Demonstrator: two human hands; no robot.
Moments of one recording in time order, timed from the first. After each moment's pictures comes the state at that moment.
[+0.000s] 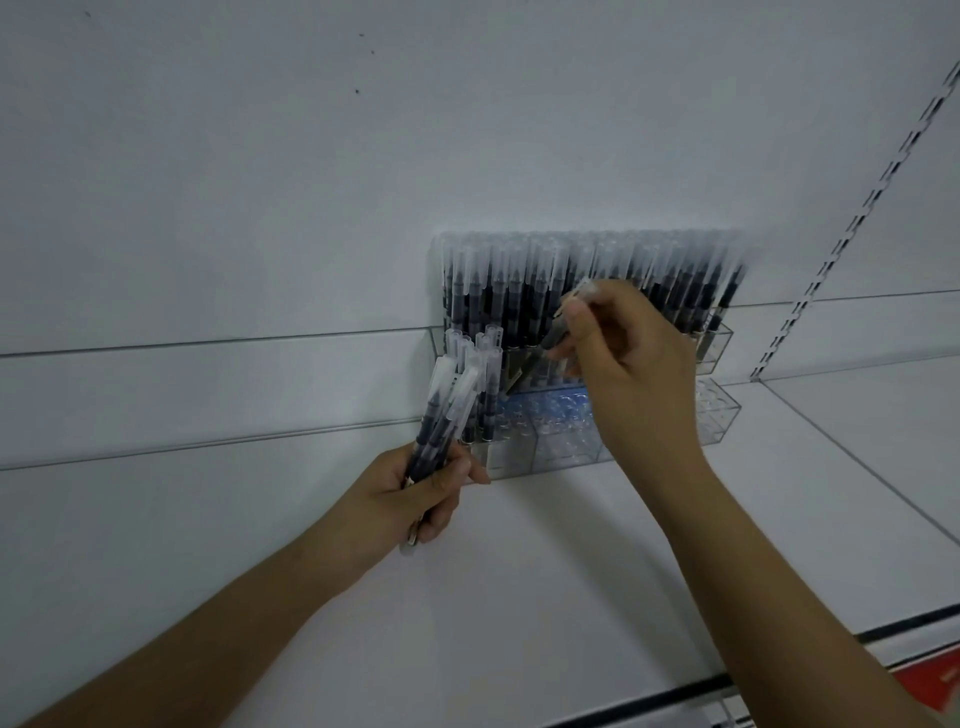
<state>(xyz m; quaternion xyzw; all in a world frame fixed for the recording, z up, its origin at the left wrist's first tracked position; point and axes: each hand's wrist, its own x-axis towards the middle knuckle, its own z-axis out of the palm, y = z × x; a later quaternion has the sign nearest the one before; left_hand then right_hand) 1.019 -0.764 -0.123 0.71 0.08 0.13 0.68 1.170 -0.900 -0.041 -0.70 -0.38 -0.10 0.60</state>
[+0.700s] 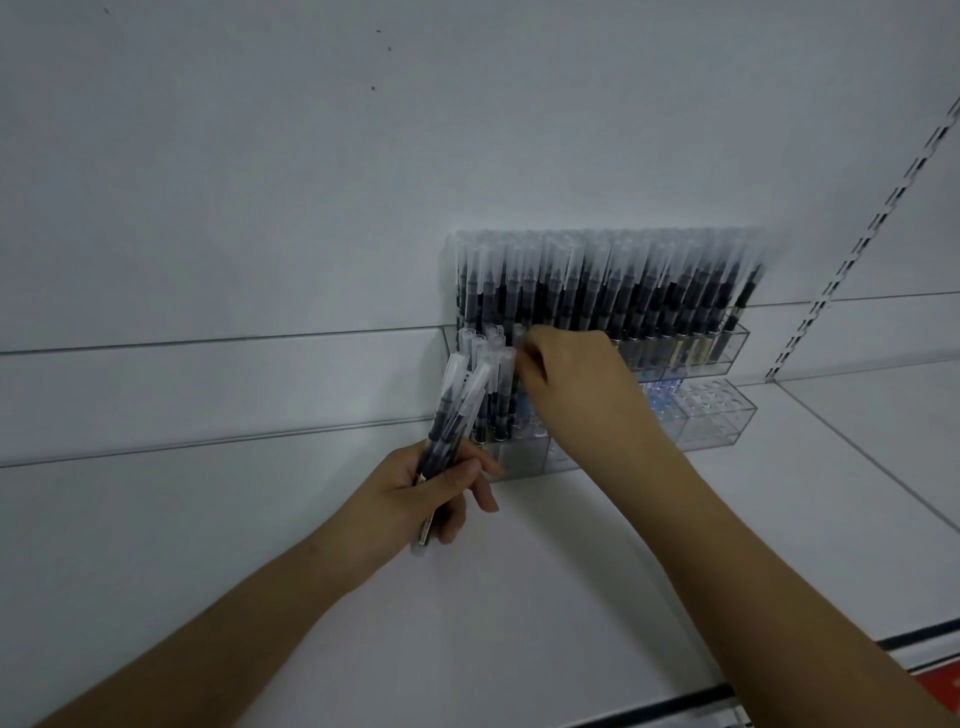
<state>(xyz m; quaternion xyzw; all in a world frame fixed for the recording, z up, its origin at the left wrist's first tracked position) 1.018 -0.761 -0.124 0.71 0.10 0.12 0.69 1.174 -0.865 -0.049 -0.84 -0.47 -0.08 0.24</state>
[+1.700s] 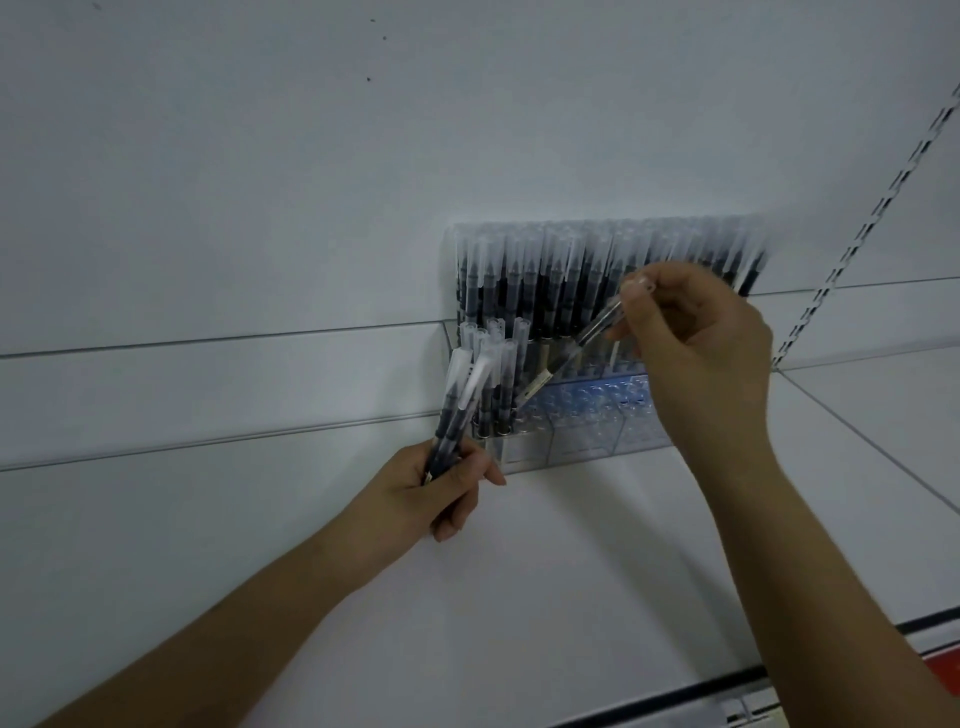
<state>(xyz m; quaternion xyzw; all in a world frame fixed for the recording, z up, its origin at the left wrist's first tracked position) 1.017 -0.767 -0.118 0.73 0.09 0.11 0.67 1.178 -0.915 -0.033 -0.70 -0.33 -0.11 0.63</state>
